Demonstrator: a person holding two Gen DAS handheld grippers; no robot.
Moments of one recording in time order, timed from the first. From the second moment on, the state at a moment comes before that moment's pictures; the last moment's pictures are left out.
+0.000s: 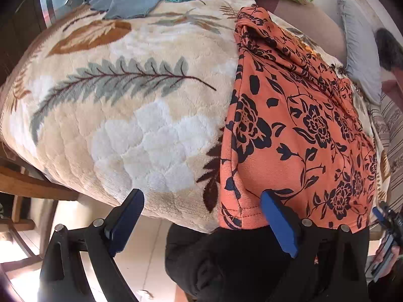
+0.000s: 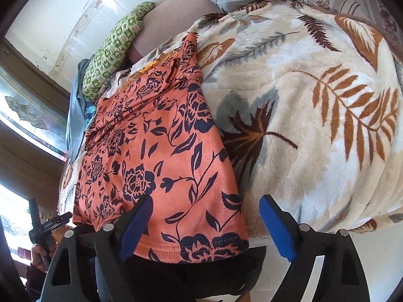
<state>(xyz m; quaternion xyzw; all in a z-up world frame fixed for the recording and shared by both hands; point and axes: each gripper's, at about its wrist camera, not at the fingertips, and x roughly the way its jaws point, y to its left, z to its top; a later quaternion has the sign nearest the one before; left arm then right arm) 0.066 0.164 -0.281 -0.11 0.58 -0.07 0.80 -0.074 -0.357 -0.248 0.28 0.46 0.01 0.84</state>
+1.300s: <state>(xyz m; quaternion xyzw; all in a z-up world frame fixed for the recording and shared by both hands) 0.094 0.128 -0.210 -0.12 0.52 -0.19 0.83 -0.057 -0.360 -0.209 0.41 0.38 0.11 0.82</state>
